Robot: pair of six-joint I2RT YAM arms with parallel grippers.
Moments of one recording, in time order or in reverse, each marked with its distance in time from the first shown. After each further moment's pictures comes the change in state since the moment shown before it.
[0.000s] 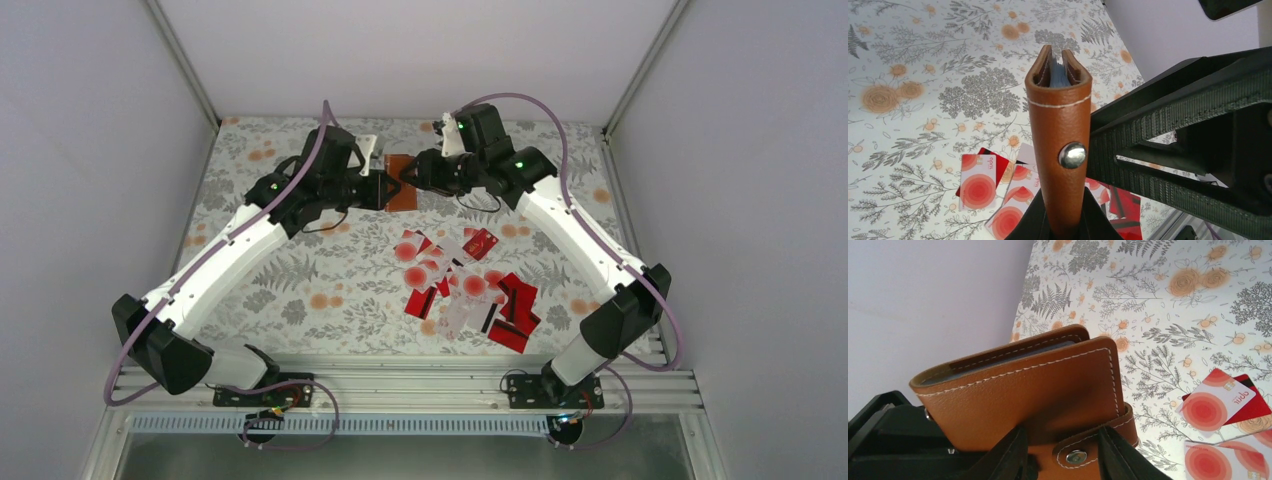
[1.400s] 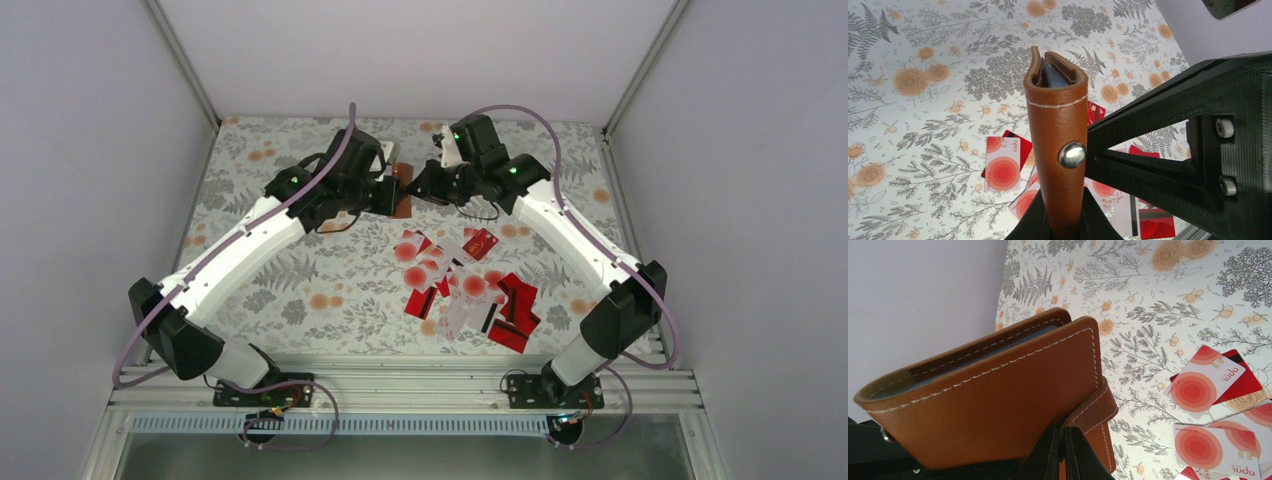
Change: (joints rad) left arm -0.085 0.082 0.096 -0.132 -0.157 0.026; right arm 0.002 0.000 -0.082 0.008 0.004 0.025
